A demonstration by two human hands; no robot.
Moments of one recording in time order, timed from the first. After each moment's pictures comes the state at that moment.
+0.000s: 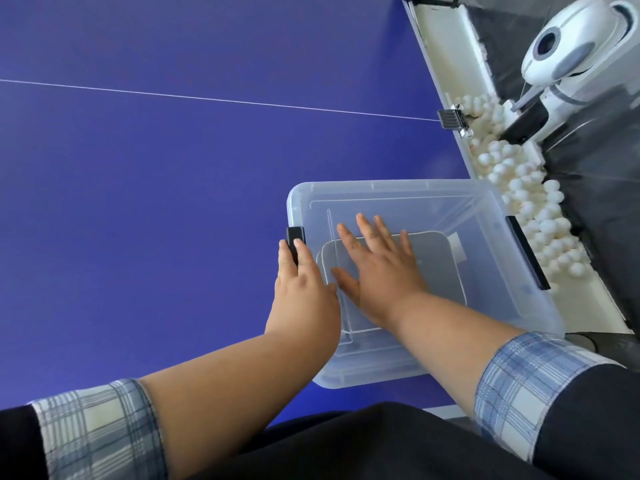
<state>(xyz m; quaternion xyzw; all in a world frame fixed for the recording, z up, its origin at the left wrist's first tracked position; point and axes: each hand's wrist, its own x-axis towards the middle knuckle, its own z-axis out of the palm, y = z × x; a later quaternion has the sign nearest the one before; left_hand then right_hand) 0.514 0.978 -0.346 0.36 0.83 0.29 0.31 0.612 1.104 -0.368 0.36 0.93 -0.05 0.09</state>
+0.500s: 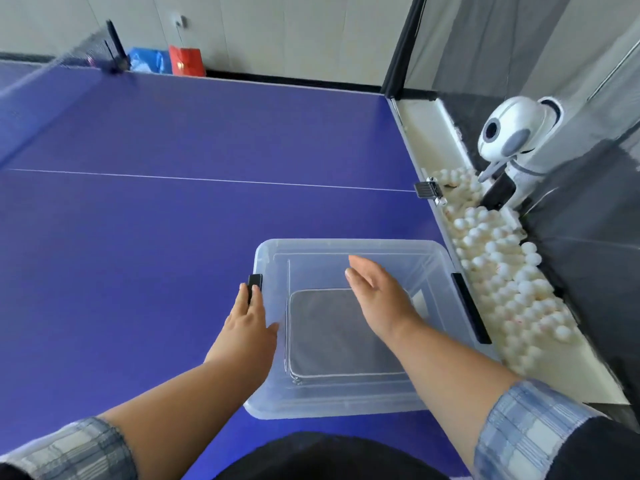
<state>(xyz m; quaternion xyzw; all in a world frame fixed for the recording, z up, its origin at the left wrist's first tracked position) 0.506 0.988 -0.343 0.38 0.88 0.18 0.24 0.657 1.160 -0.311 0.42 0.73 -0.51 -0.17</state>
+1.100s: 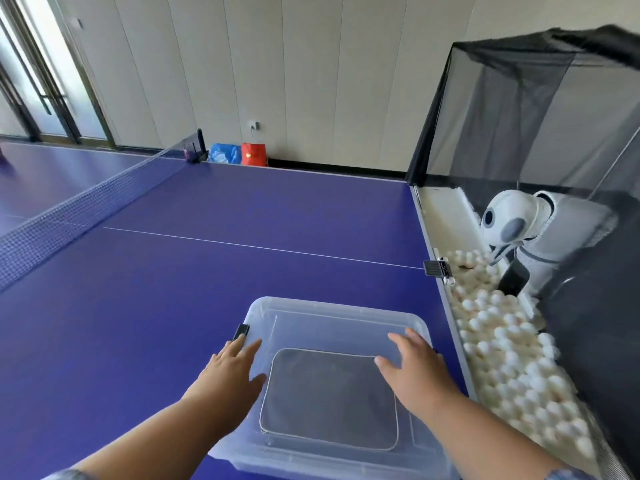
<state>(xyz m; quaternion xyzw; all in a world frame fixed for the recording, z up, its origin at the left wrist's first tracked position) 0.552 0.993 -0.301 0.38 0.91 0.12 0.15 0.763 1.239 -0.300 0.42 0.89 -0.20 -0.02</state>
